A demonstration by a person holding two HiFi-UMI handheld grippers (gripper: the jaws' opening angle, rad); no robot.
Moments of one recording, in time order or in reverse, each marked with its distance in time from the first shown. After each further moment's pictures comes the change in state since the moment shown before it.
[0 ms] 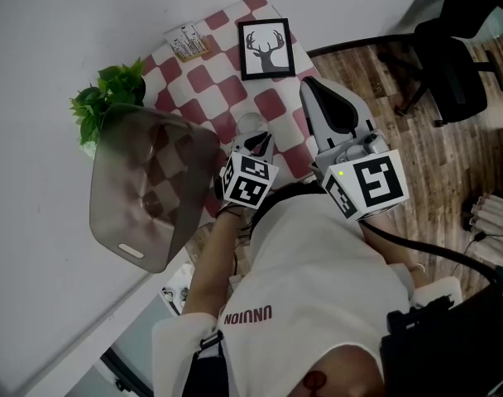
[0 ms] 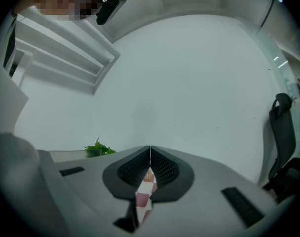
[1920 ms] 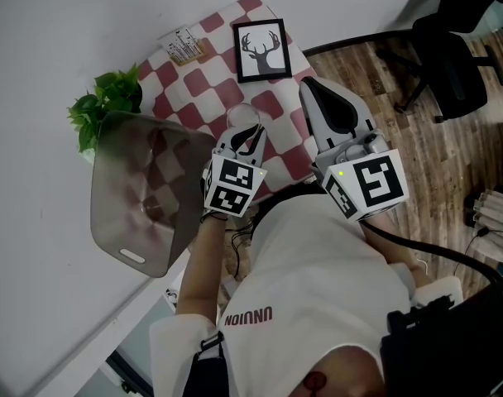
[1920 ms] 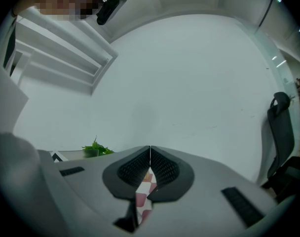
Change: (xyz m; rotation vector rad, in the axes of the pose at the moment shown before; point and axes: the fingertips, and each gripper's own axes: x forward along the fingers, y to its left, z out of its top) left arm -0.037 0.016 0.046 0.066 -0.126 -0.002; right arm -0.001 -0.009 -0.001 0.010 -0.001 -0.016
